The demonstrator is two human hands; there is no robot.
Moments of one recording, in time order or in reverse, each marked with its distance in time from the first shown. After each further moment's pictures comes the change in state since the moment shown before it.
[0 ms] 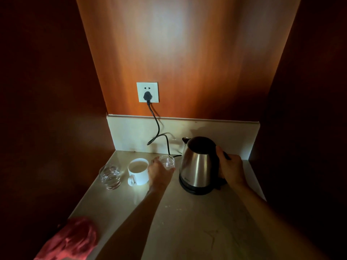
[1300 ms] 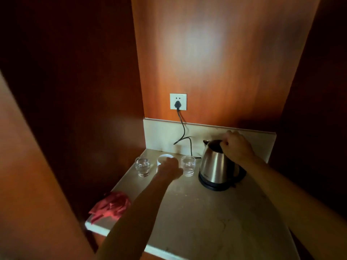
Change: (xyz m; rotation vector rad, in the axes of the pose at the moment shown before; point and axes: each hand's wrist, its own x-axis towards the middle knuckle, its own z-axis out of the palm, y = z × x) left_hand -0.045 0.011 -0.097 0.495 -0.270 0.086; right_hand -0.018 -0.123 0.005 -0.891 -0.208 -0.468
